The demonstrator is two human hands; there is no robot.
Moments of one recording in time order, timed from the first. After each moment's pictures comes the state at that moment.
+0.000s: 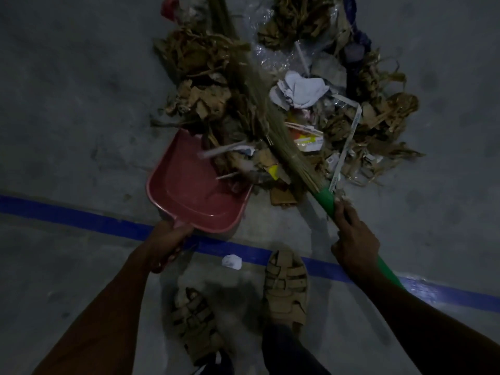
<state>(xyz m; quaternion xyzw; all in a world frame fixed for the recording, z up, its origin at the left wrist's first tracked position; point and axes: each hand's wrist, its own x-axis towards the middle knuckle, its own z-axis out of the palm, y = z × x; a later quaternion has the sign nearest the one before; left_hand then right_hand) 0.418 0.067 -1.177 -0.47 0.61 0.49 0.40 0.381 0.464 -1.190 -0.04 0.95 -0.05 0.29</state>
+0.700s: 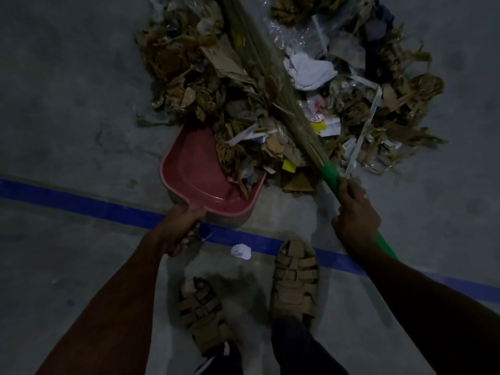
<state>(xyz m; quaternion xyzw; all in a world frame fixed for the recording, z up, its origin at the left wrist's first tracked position) 0.417 0.070 -1.195 -0.48 0.59 0.51 0.41 0.371 0.436 -1.218 -0.03 0.97 -0.07 0.22</state>
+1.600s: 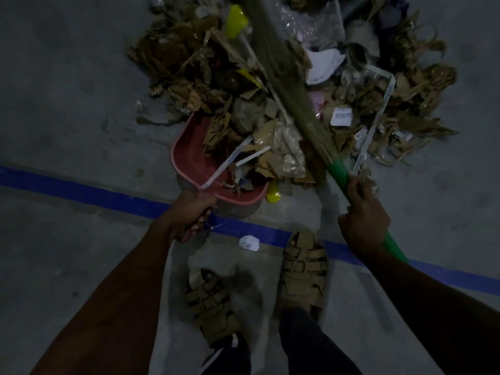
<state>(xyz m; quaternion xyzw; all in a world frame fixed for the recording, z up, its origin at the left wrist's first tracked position) 0.417 0.061 -1.200 -0.42 0.61 0.51 0.43 0.393 0.422 -1.210 0.00 0.98 -0.05 0.20</state>
